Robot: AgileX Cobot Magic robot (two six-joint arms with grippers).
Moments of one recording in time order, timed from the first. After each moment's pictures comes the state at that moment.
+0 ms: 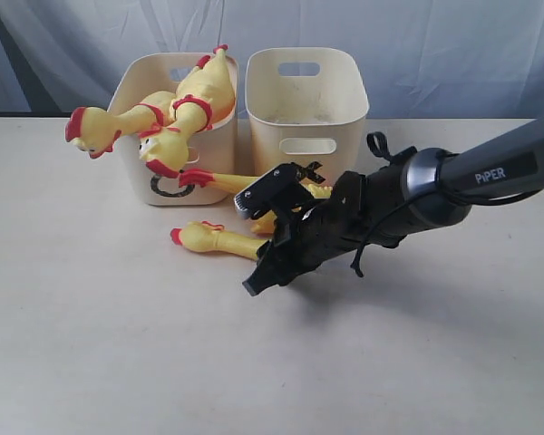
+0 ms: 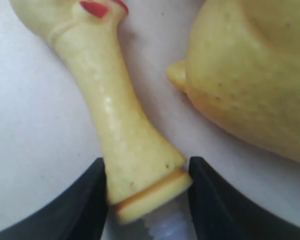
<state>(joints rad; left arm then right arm) -0.29 0.27 -0.56 -0.16 0.63 0.11 0.64 2.08 -1.11 0.66 0.09 -0.86</state>
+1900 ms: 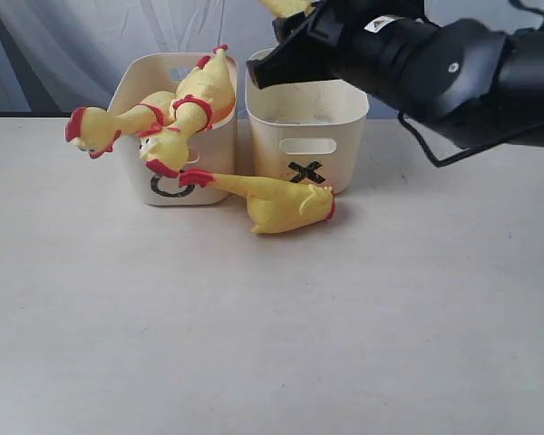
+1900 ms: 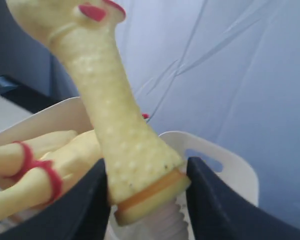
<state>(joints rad) -0.29 0.27 -0.55 -0.16 0.63 0.11 0.64 1.64 -1.11 0.71 -0.35 -0.86</state>
